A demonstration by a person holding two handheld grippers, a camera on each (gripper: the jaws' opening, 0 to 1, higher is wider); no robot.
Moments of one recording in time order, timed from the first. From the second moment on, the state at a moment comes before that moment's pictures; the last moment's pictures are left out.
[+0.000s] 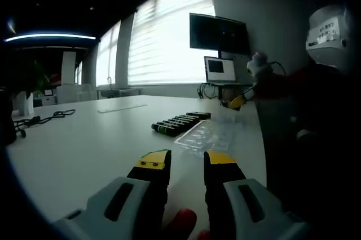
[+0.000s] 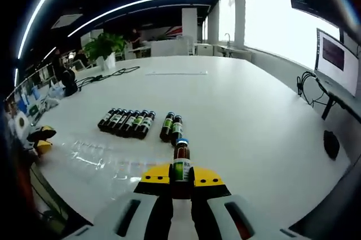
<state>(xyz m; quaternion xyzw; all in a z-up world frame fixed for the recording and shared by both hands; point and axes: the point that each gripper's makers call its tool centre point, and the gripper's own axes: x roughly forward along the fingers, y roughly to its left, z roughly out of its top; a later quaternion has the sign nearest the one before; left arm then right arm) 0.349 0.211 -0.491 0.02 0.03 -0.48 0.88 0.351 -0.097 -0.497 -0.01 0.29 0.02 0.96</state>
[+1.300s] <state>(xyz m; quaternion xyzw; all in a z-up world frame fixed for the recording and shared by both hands) 0.348 0.210 -0.490 0.02 0.03 -0.48 0.87 0.349 -0.102 -0.498 -0.06 0.29 0.01 0.96</state>
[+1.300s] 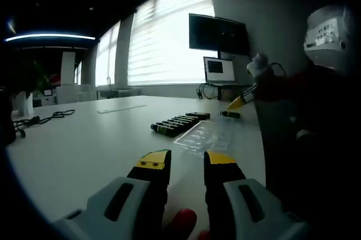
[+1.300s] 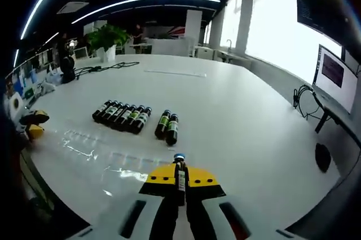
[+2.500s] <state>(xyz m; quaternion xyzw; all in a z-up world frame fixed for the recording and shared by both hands) 0.349 0.211 -0.492 0.03 0.03 -0.48 0.88 0.349 -0.095 -0.512 -0.08 0.30 0.04 0.95</state>
